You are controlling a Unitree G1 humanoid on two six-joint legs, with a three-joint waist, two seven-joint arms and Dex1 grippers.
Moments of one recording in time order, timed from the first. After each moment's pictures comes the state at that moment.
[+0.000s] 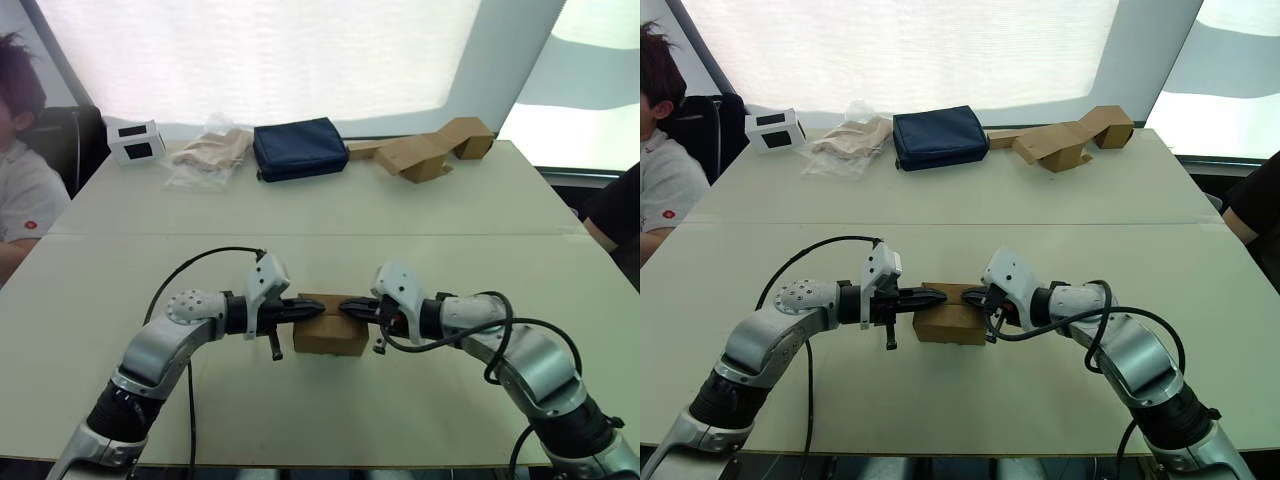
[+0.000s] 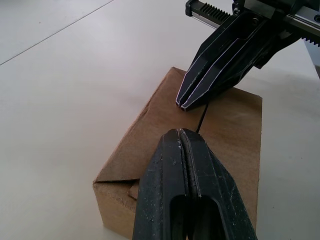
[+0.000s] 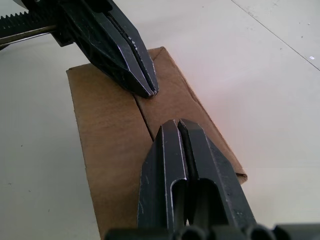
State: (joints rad) left arm -0.37 0.55 -0.18 -0.26 -0.44 0.58 -0.93; right arm -0.36 -0.63 0.23 -0.50 0.33 0.76 0.72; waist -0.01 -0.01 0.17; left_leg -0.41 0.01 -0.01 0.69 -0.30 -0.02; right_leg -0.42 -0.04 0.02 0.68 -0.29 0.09
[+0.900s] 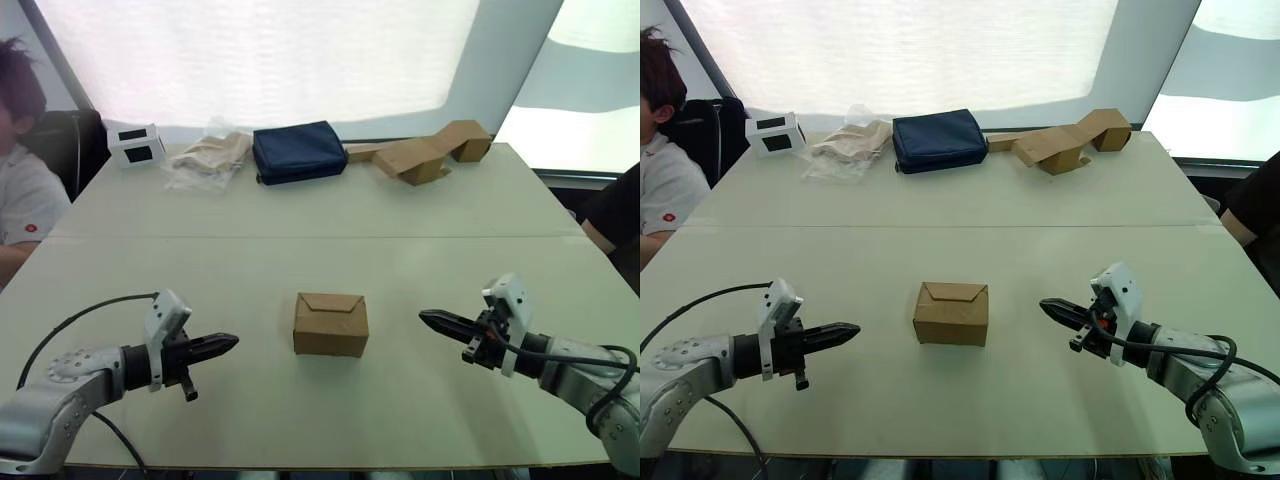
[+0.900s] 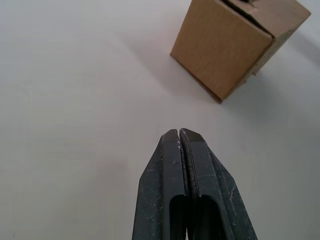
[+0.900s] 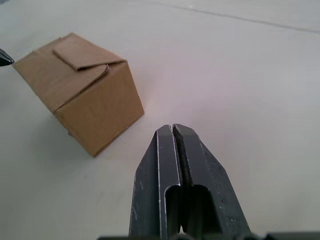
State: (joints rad) left arm 0.11 0.77 0.23 -0.37 -0.66 0.72 -0.92; right arm 0.07 -0.70 -0.31 -0.52 0.71 0.83 0.76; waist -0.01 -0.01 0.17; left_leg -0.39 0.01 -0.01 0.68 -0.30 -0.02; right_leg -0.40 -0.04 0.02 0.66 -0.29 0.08
